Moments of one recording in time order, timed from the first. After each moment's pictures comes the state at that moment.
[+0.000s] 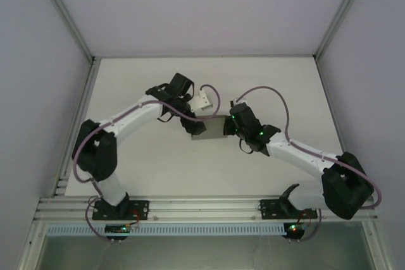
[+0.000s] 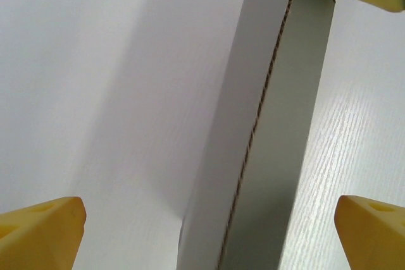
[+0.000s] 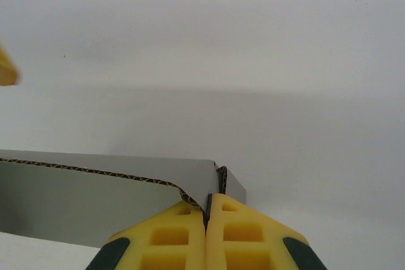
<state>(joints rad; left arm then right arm) -0.63 1.68 1.33 -0.68 0.30 0.46 0.70 1.30 0.77 -0.19 0.22 0.51</state>
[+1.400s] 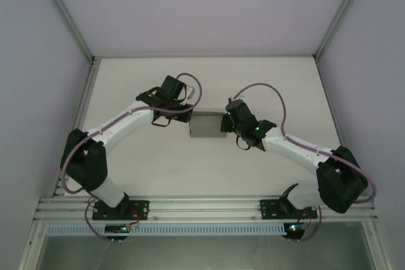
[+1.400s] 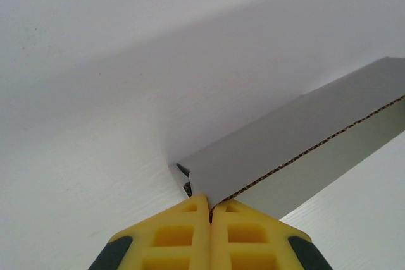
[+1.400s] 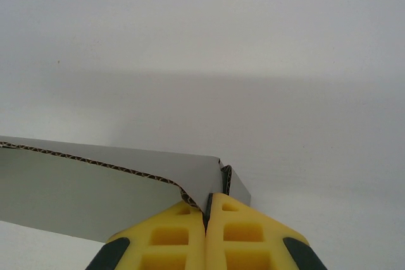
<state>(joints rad) -0.62 1.59 1.25 -0.63 0.14 -0.26 0.70 1.36 0.84 -0.24 0.22 0.56</state>
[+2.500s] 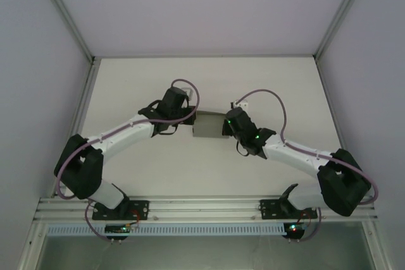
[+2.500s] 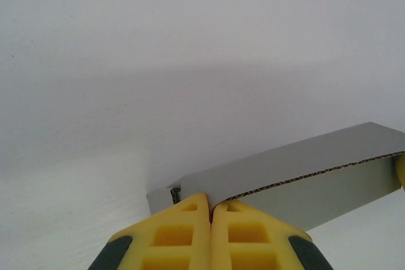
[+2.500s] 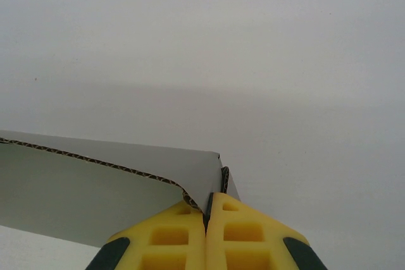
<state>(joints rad) -0.69 1.54 1.03 -0.30 0.02 -0.52 0.75 1.33 0.73 -0.12 0.36 0.56</state>
